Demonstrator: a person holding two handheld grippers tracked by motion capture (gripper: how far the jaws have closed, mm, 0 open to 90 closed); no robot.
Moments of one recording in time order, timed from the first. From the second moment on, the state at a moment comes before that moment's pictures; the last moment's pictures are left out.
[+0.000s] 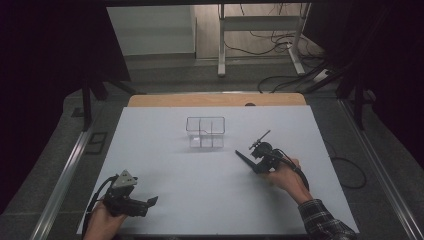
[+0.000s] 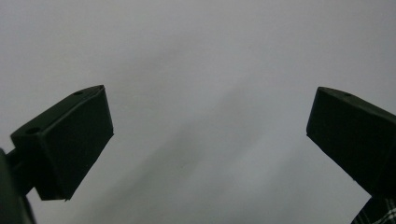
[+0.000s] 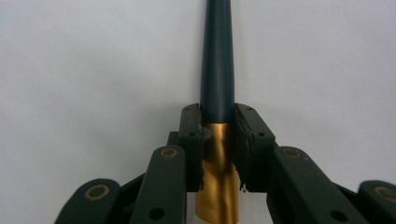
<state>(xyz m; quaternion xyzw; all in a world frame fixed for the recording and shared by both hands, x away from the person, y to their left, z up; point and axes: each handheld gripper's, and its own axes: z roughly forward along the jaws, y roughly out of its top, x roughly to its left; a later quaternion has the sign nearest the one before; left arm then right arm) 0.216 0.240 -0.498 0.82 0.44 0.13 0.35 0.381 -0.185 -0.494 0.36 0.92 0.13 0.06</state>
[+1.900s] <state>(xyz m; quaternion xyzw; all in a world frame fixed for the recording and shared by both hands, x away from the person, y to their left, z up) 0.239 0.202 -0.476 0.83 0.41 0.10 0.38 0.356 -0.186 -0.447 0.31 0.93 0.21 0.07</state>
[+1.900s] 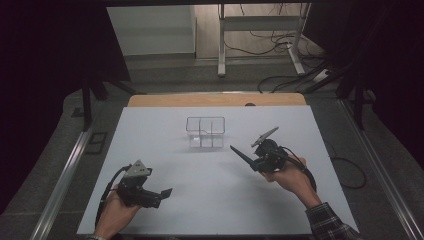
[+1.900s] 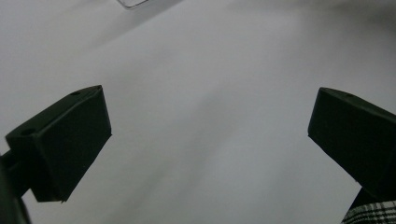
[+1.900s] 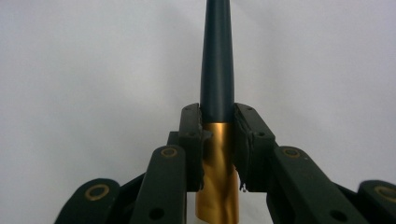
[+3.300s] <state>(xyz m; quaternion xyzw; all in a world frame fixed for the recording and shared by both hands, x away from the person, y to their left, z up) 0.295 0.130 -0.479 0.88 0.32 0.11 0.34 0.345 -0.159 -0.441 0.26 0.94 0.20 0.04</state>
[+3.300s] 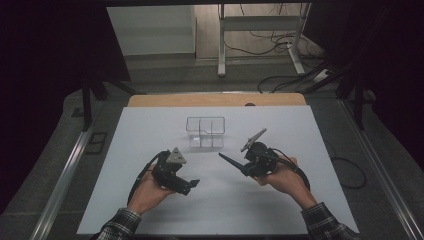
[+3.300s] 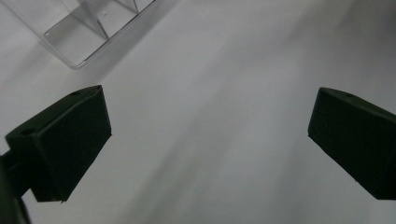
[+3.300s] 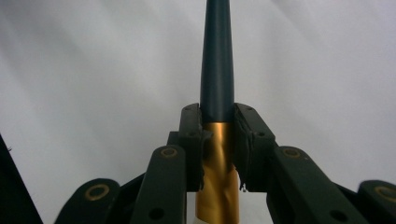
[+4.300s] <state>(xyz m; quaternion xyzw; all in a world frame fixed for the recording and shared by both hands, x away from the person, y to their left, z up) 0.313 0.085 -0.484 0.90 0.27 0.10 0.33 0.332 -0.140 -0.438 0.22 0.95 0.20 0.01</state>
